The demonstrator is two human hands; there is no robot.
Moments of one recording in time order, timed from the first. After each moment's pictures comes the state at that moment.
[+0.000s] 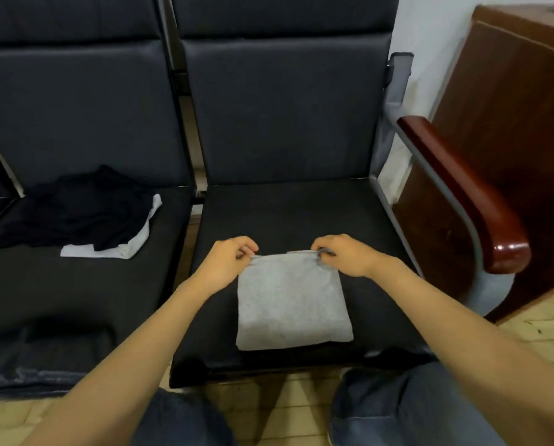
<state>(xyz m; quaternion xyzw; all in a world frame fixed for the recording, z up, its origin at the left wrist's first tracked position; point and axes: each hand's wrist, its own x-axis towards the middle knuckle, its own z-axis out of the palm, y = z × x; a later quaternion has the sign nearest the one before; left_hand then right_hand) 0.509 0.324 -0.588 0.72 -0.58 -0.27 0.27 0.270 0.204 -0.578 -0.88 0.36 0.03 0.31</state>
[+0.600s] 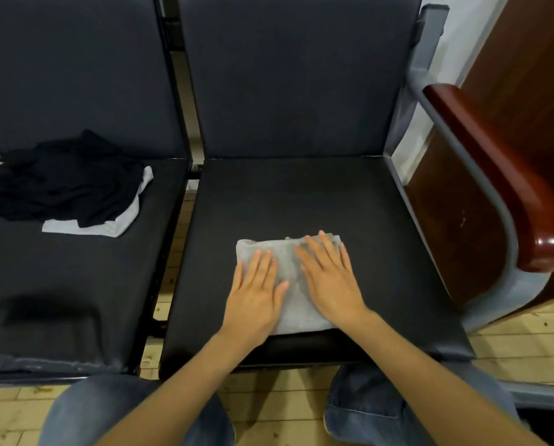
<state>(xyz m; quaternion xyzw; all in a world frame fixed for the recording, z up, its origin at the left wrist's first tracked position) 0.440 0.364 -0.667 0.74 -0.67 -0.06 0.08 0.297 0.270 -0.657 -0.91 0.41 -0.07 0.06</state>
